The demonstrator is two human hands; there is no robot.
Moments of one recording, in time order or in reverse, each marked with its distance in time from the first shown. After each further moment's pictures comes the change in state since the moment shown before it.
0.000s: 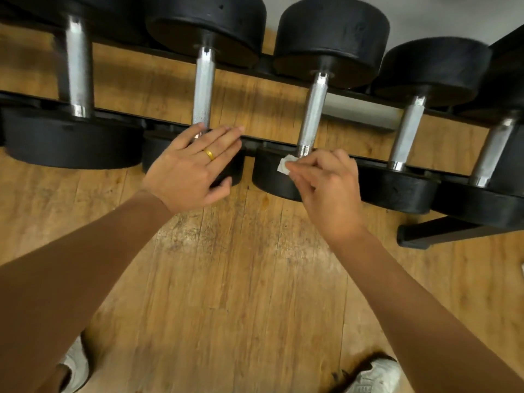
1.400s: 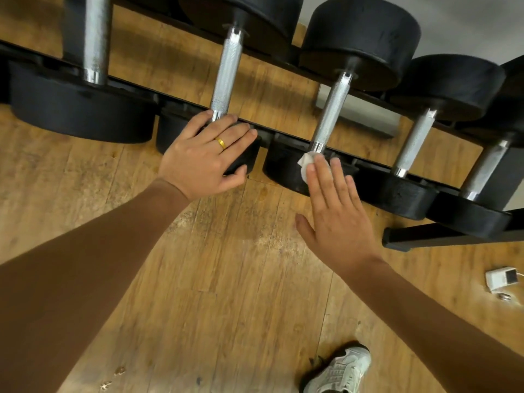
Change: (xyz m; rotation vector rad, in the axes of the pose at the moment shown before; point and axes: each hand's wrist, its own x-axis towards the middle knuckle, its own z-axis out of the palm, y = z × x) left_hand -0.013 0.010 0.010 0.016 0.180 -0.196; right_hand -0.041 -0.015 -0.012 -0.522 -0.558 -0.053
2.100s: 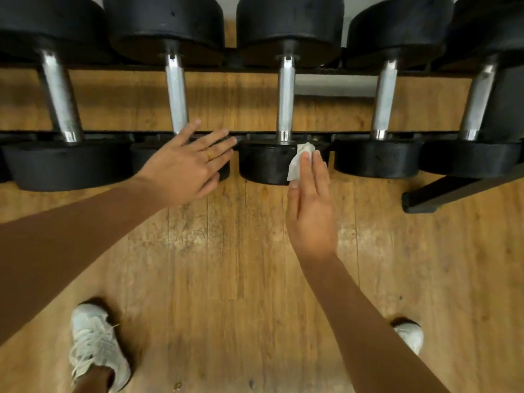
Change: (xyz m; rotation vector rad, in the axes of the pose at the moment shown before) left_hand 0.046 -0.012 -0.020 0.032 -0.565 0.475; right_hand -0.005 -0.034 0.027 0.859 0.405 0.570
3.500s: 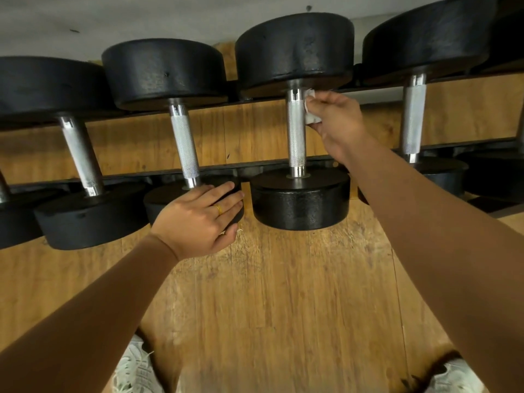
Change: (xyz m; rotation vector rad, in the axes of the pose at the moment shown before) left_hand 0.007 0.003 0.009 -0.043 0.180 0.039; right_hand 0.232 0.009 0.003 1.042 -0.210 0.498
